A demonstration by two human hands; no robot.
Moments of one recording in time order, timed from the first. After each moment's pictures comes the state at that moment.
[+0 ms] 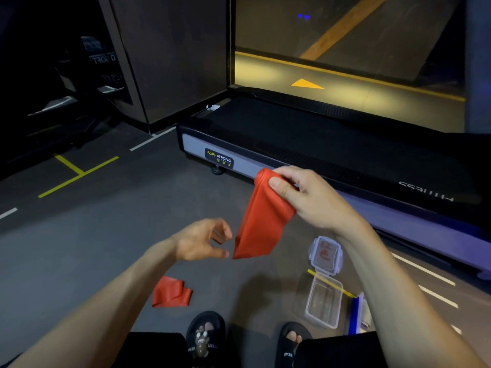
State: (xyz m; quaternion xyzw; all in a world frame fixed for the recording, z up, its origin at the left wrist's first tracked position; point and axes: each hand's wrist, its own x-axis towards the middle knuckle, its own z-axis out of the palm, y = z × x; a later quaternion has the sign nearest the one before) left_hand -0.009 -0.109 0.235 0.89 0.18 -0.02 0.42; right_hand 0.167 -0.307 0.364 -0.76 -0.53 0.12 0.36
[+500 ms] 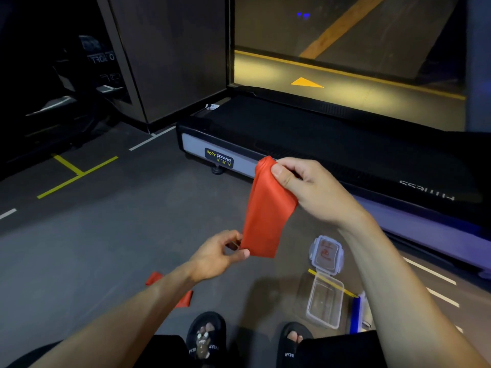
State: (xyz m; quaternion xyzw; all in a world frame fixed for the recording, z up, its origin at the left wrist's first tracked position) left_hand 0.003 -0.144 0.187 0.84 0.18 0.07 0.51; right_hand 0.161 -0.304 0.380 -0.73 -0.51 0.15 0.43
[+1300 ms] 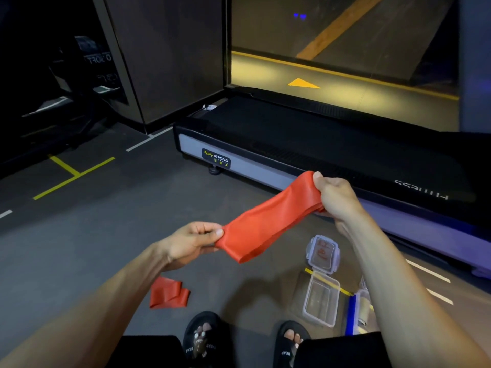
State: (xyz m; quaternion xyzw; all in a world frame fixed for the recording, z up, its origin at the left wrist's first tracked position) left_hand -0.013 -0.101 0.203 0.65 0.15 0.01 0.75; right_hand 0.215 -0.317 0.325 -0.80 -0.17 0.19 0.54
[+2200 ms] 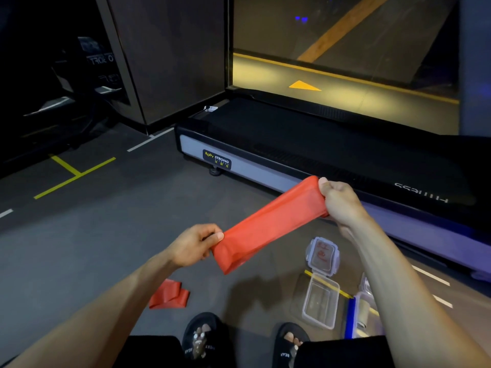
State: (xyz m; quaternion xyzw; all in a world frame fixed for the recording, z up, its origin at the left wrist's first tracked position) left_hand -0.011 -0.104 0.198 0.85 0.20 0.05 0.48; right_hand 0.219 -0.326 0.321 -0.81 -0.18 0.19 0.52
